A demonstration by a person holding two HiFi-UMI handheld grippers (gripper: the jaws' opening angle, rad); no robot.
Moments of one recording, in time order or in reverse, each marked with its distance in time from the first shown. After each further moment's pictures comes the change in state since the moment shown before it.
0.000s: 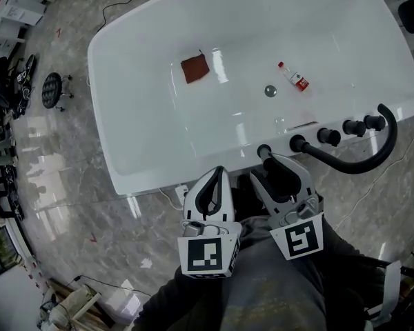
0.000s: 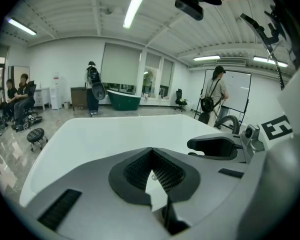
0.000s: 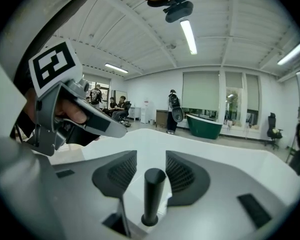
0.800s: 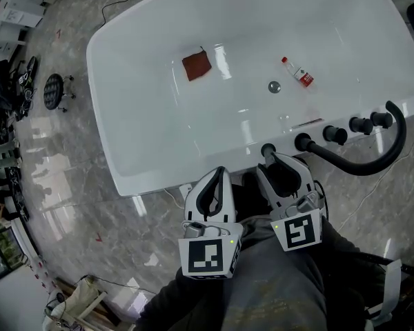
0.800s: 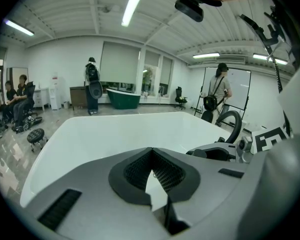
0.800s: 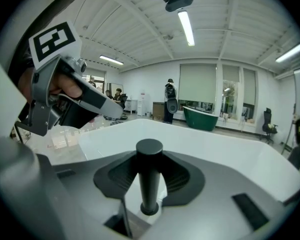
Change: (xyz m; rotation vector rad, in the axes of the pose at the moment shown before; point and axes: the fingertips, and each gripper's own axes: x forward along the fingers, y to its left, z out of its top) left arm 0.008 0.005 -0.010 0.013 0.020 0.002; right arm 0.013 -0.002 -0.046 0.027 0.093 -0.042
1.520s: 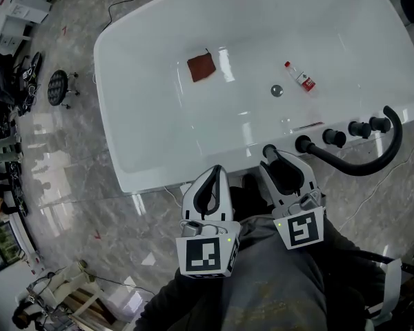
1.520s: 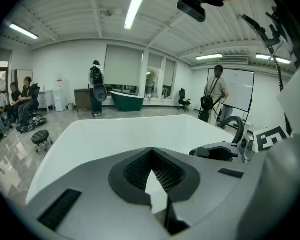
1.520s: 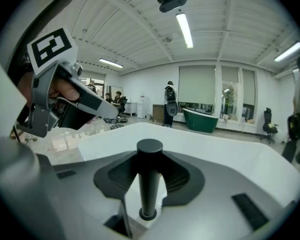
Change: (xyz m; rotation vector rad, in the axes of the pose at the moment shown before) left arm -0.013 0.010 0.017 -0.011 -0.024 0.043; right arm -0.005 -0.007 0.021 0.015 -0.035 0.001
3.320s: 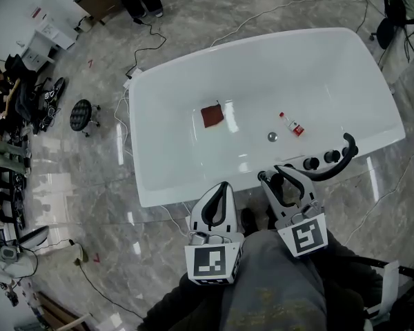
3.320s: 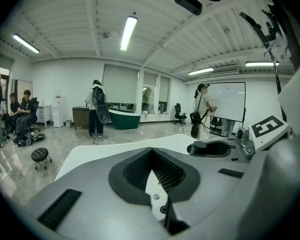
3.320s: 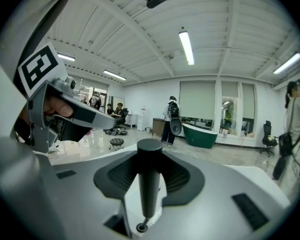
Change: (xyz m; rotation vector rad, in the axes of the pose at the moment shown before) left arm -0.109 -0.043 0.124 0.046 -0.180 -0.028; right arm -0.095 -0.011 0.158 -0.043 -0.138 -0.008
